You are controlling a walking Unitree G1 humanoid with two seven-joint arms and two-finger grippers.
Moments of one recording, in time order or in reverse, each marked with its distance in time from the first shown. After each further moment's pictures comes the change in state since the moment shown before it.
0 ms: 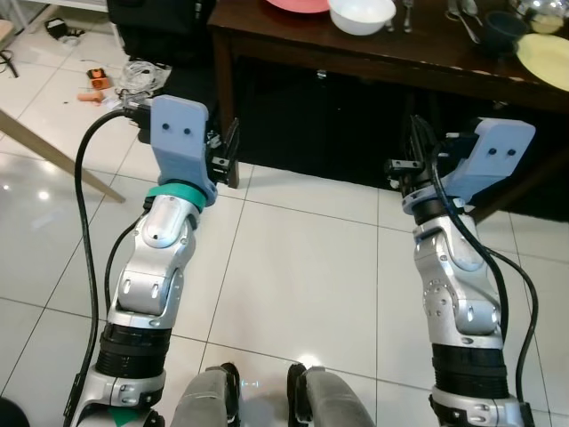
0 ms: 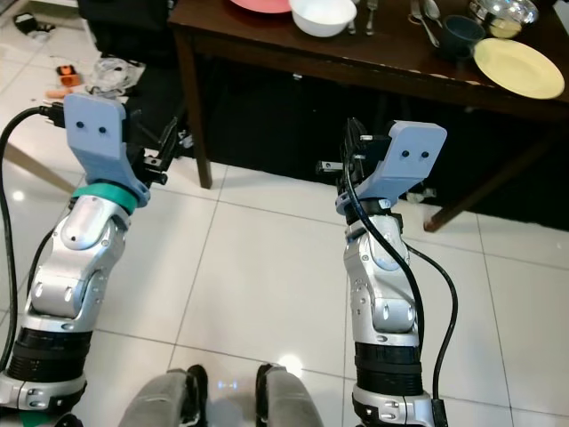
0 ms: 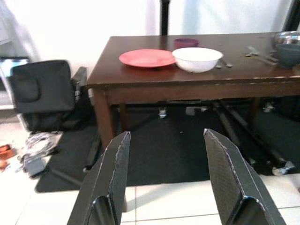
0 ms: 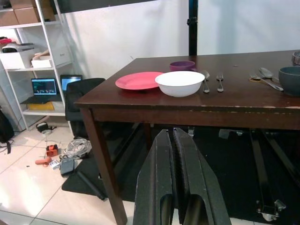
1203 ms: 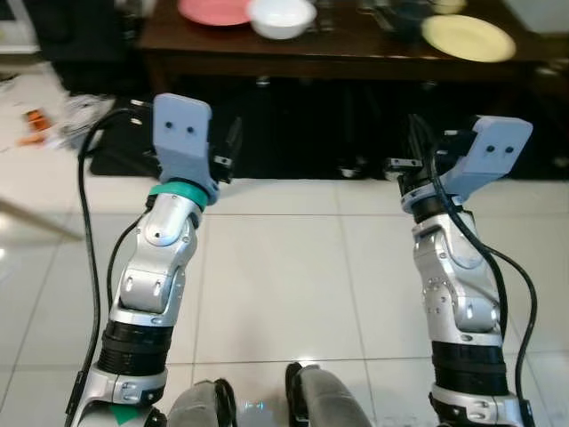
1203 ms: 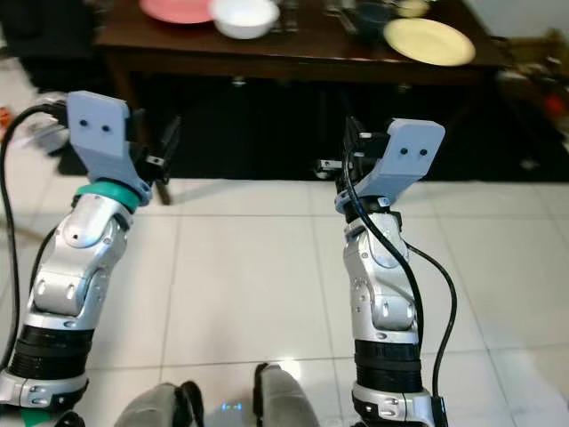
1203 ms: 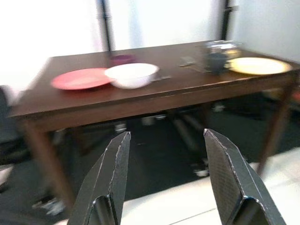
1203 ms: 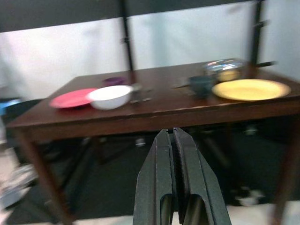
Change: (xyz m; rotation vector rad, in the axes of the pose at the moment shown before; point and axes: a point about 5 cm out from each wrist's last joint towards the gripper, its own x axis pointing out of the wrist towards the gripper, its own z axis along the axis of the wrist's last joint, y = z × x) left arm 0.000 -0.002 -0.003 -0.002 0.010 -0.006; right arm 0.001 -0.003 -0.002 0.002 0.015 -0.012
